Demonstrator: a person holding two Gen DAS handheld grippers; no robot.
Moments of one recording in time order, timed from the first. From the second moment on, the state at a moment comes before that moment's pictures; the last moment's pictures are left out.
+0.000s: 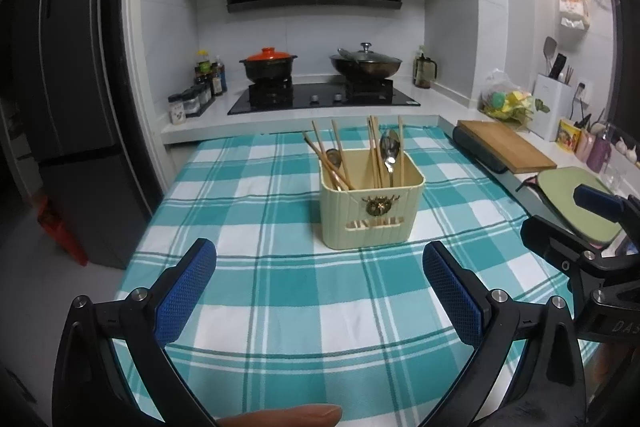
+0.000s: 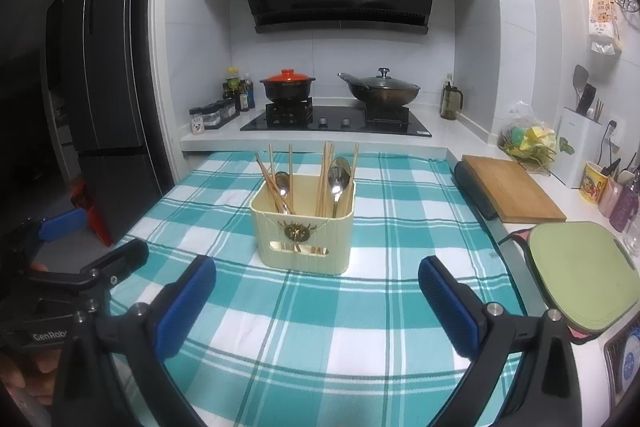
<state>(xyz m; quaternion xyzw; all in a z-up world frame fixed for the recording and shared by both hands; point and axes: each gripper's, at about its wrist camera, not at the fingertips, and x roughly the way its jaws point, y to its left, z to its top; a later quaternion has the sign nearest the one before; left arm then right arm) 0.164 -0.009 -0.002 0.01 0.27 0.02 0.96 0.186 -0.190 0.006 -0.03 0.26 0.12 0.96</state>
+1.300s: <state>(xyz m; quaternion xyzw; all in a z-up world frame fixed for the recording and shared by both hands) 0.158 0.000 0.006 0.01 0.28 0.05 0.96 0.168 -0.179 0.019 -0.04 0.27 0.12 0.96</state>
